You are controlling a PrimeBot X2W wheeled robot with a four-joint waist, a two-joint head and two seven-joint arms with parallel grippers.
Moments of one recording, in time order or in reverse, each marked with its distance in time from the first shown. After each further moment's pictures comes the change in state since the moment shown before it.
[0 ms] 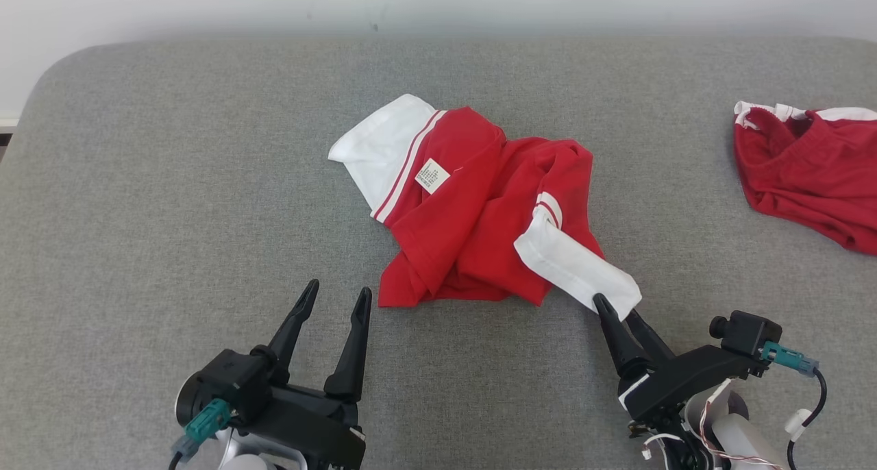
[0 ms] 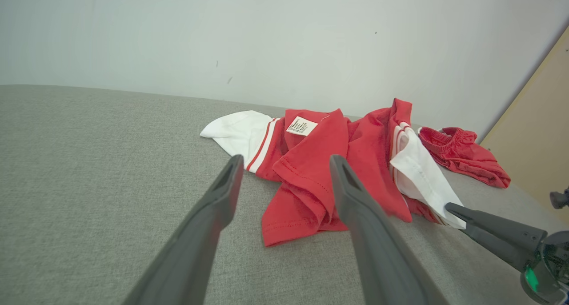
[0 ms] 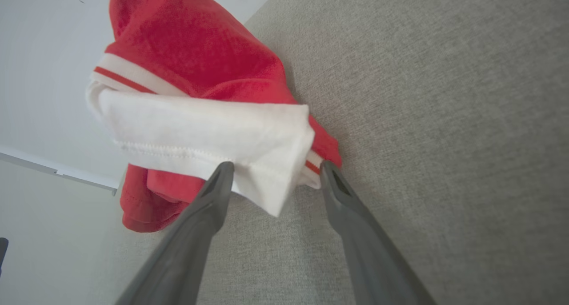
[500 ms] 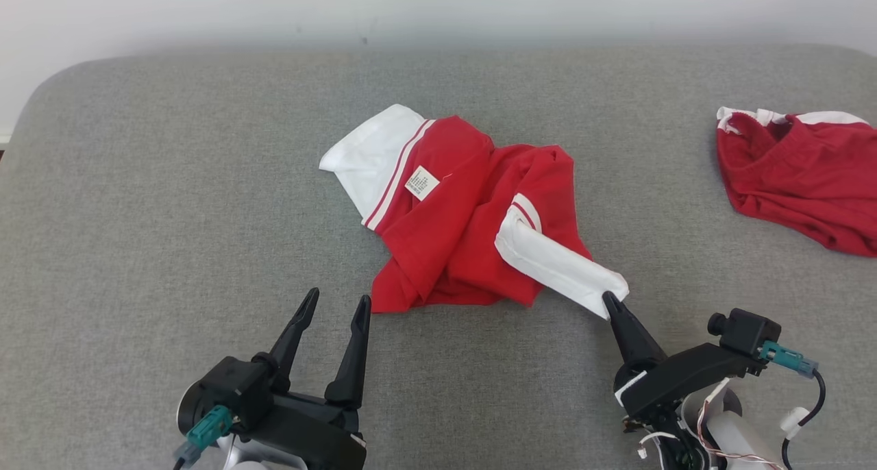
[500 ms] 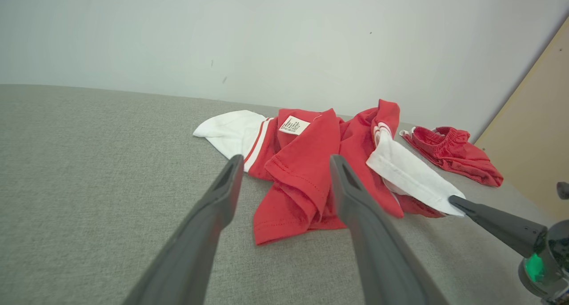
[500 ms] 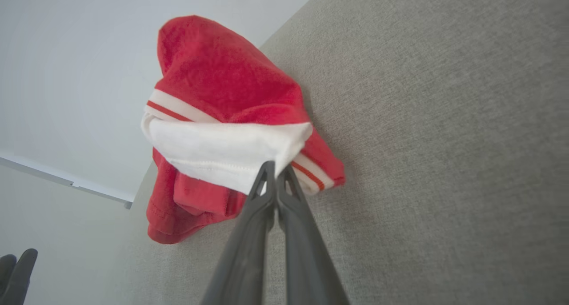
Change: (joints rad) left arm 0.019 -0.010 0.008 0.009 0.006 -0.002 0.000; right arm -0.005 -0.006 0.042 -0.021 0.038 0.000 -0.045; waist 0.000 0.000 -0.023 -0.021
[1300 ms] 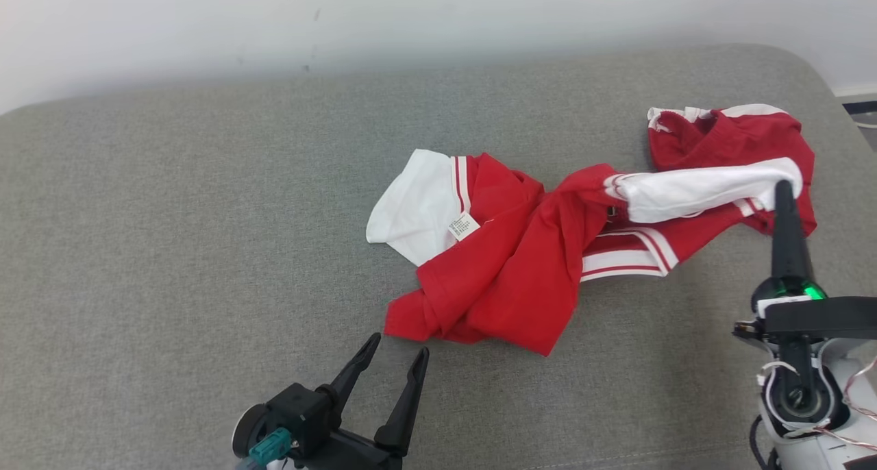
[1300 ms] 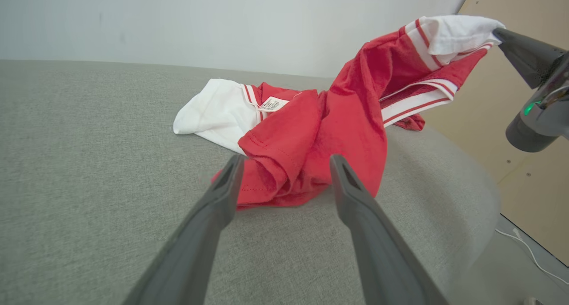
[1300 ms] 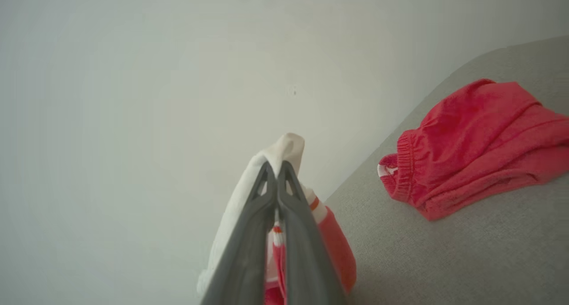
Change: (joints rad) left arm 0.015 -0.039 -0.103 0.091 0.022 -0.078 0.008; right arm -0.009 -0.098 -0.215 -0.256 0.207 0.000 -0.182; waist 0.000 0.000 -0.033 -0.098
